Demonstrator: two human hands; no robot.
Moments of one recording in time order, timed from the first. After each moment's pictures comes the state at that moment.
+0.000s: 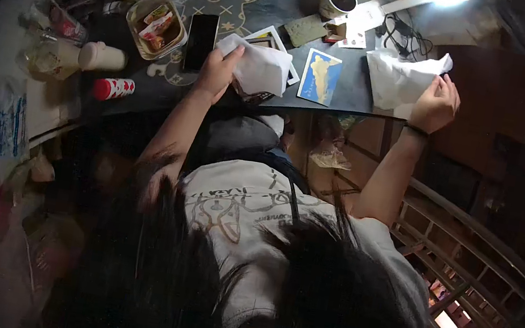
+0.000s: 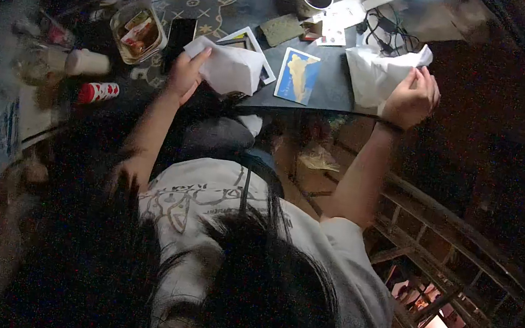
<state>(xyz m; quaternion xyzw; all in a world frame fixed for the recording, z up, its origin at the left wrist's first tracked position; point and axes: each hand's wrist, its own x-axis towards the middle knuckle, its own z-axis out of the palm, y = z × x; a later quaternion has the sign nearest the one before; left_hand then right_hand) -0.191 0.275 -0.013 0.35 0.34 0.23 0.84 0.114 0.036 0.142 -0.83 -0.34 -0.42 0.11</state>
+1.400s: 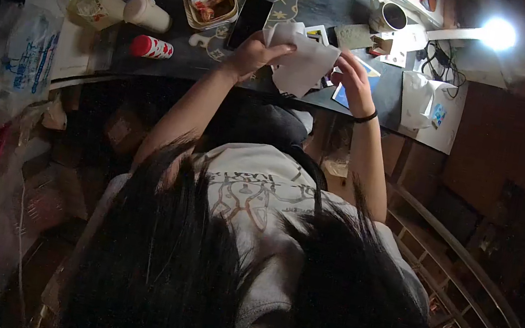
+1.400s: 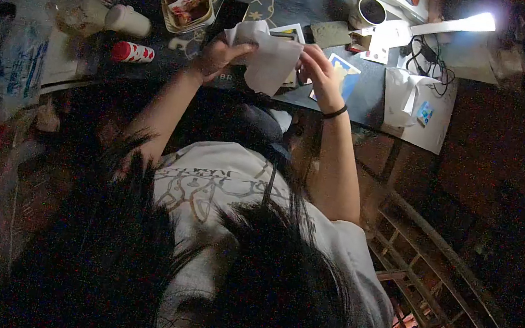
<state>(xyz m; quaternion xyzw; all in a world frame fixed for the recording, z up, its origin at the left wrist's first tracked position) -0.226 0.285 0.026 0.47 0.27 0.19 0.82 -0.026 0.148 0.036 -0.53 -0.32 0.55 0.56</state>
